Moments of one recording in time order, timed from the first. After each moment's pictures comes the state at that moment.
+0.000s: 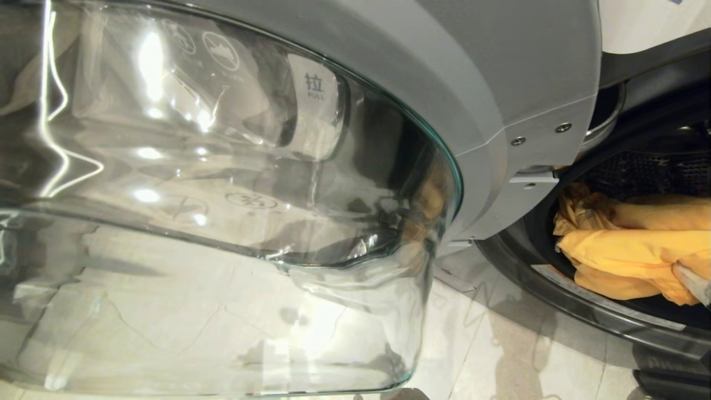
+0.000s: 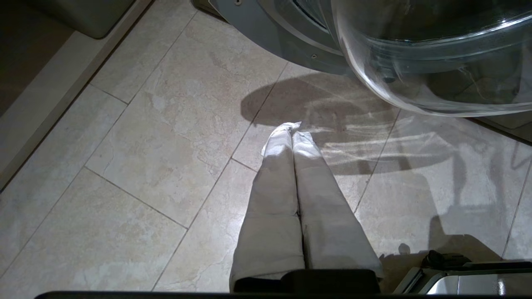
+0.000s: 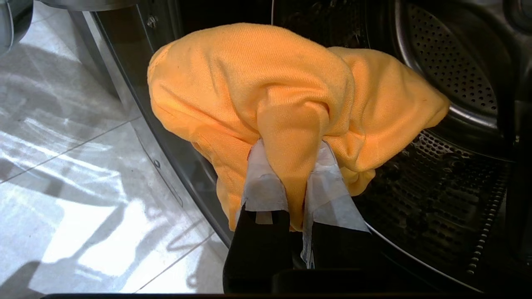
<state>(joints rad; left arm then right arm) 0.00 0.00 0.00 -0.10 -0.01 0.08 0.05 0.92 -0.08 -1.04 0.10 -0.43</state>
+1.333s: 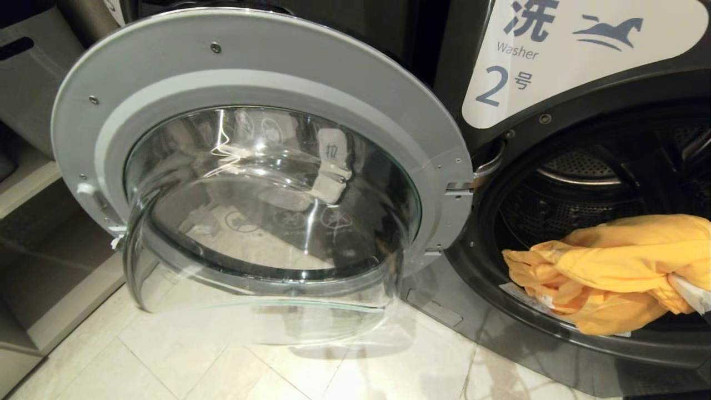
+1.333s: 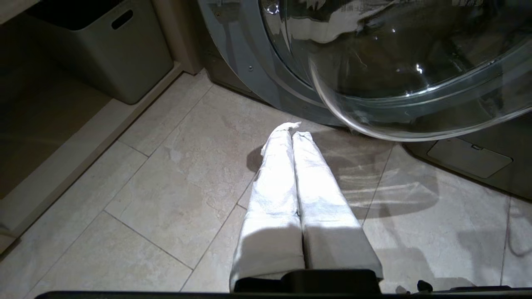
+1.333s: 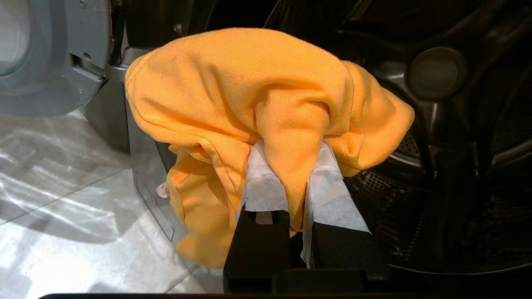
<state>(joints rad) 0.00 0.00 0.00 -0.10 -0.01 0.07 0.05 0.93 -0.06 -1.04 0.11 -0.43</state>
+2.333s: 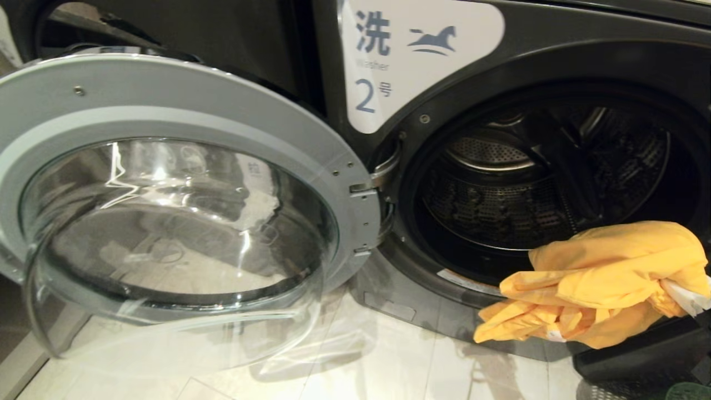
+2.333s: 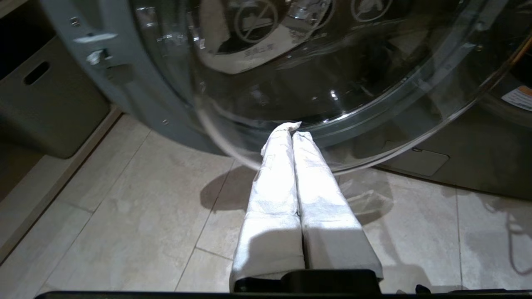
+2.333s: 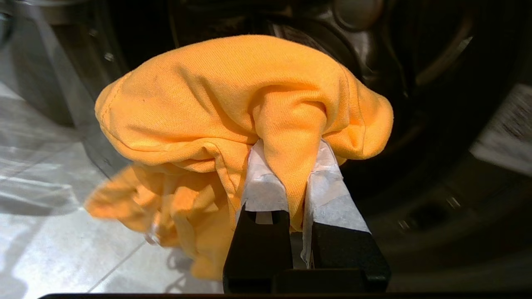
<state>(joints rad) 0.00 0.00 0.00 -0.10 -0.01 0.07 0.05 0.94 -0.08 -0.99 0.11 -0.43</state>
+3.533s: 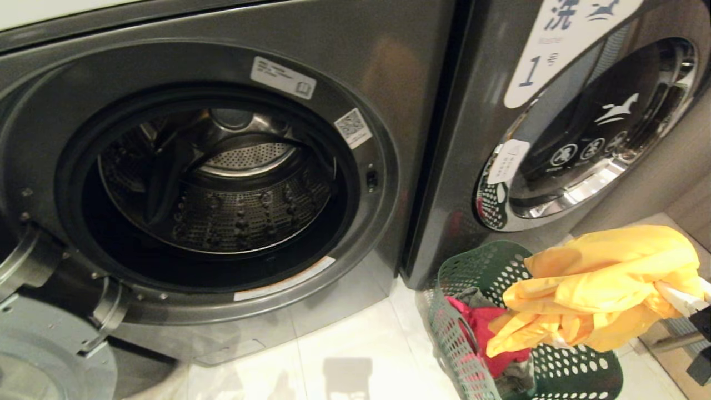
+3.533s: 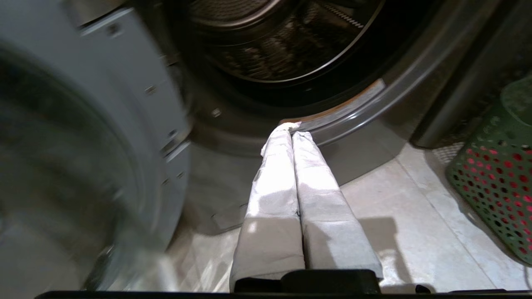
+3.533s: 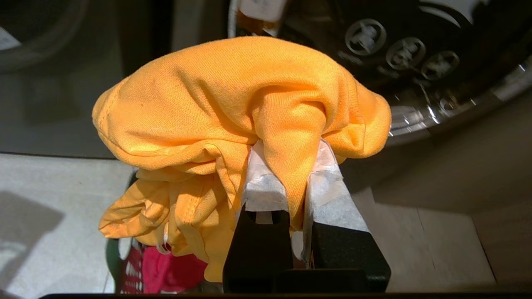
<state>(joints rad) 0.00 0.00 0.00 -0.10 -0.01 0.07 0.05 0.96 -0.09 -0.96 0.11 -0.42</state>
